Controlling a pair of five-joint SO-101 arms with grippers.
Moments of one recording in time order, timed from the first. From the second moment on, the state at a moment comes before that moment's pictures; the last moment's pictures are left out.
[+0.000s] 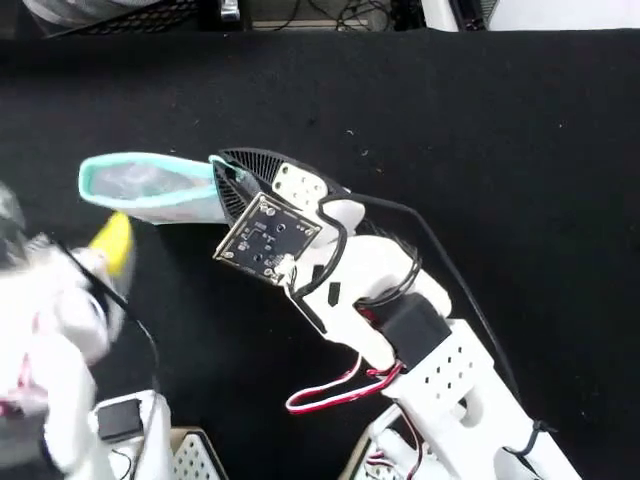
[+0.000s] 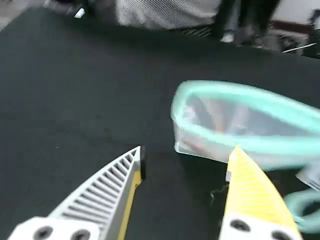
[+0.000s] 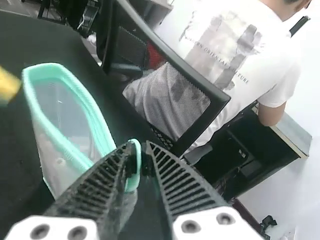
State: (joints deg) left arm -18.3 -72.8 25.9 85.6 -3.3; right arm -39.0 -50.3 37.8 28.0 32.0
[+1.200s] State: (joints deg) left arm -6.2 -79.1 61.8 56.7 4.9; right arm -44.5 -63.5 42.5 48.9 30.8
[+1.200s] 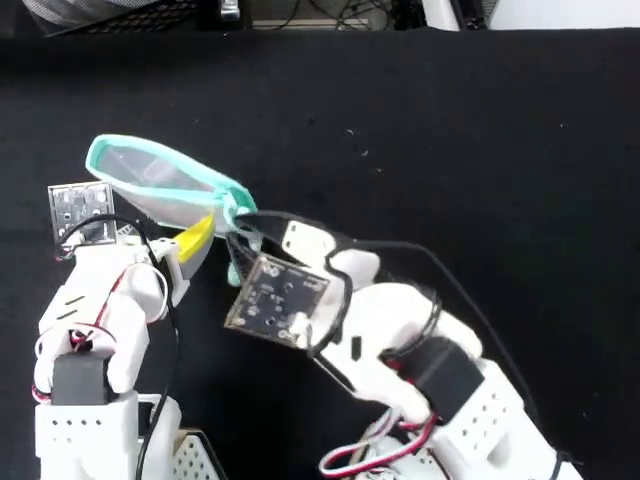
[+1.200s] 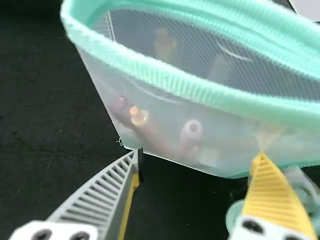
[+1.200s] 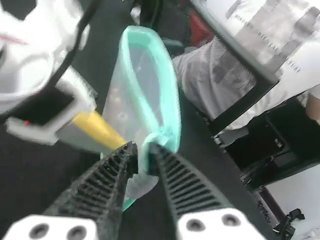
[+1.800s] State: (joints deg) left arm -6.2 -79.1 61.8 56.5 4.9; right arm -40.4 -67.3 65.6 29.8 11.1
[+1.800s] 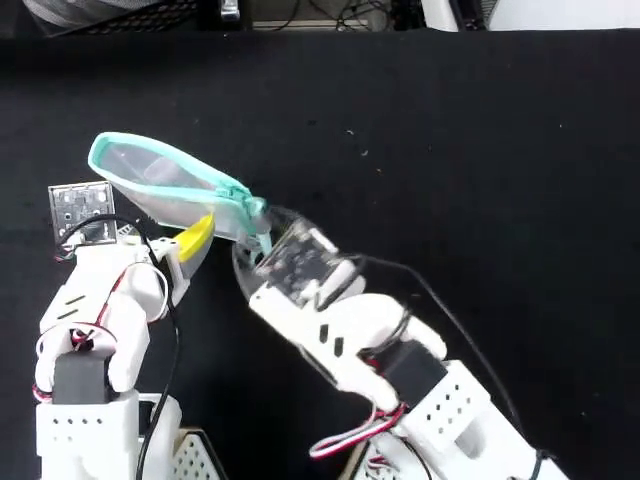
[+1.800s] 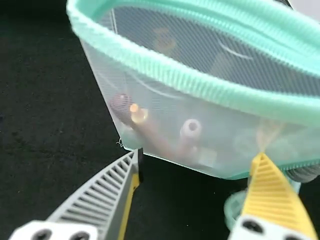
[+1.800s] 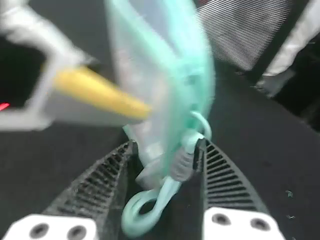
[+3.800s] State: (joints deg) left arm -6.2 -79.4 59.3 61.9 6.8; right arm -41.4 -74.2 61.8 33.7 25.2
